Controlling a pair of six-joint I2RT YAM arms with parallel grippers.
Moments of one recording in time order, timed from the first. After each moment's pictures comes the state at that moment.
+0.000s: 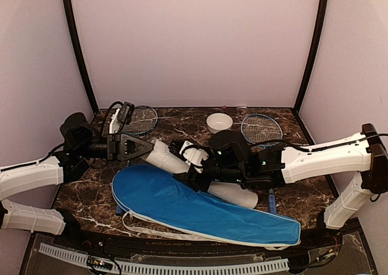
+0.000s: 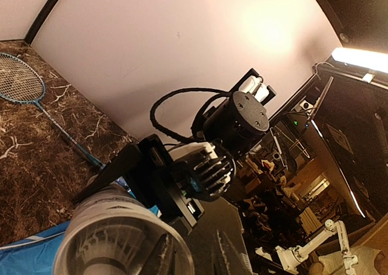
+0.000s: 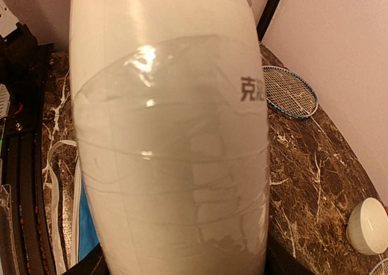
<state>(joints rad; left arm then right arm) -0.58 1.05 0.57 0.57 1.01 -0.85 1.24 1.56 1.07 0.04 0.13 -0.18</state>
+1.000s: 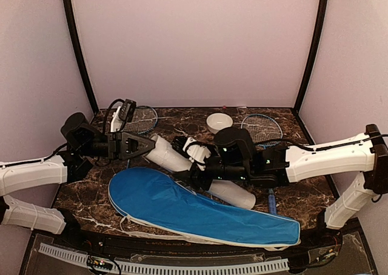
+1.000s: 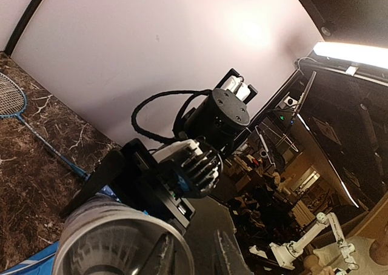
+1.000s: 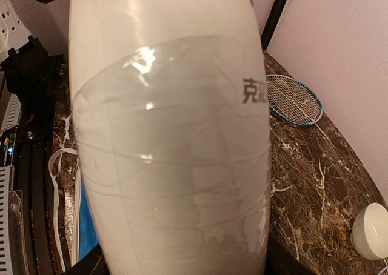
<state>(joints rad) -0.61 1.10 0.58 0.73 1.02 -0.91 1.23 1.53 1.05 0.07 0.07 -0.15</state>
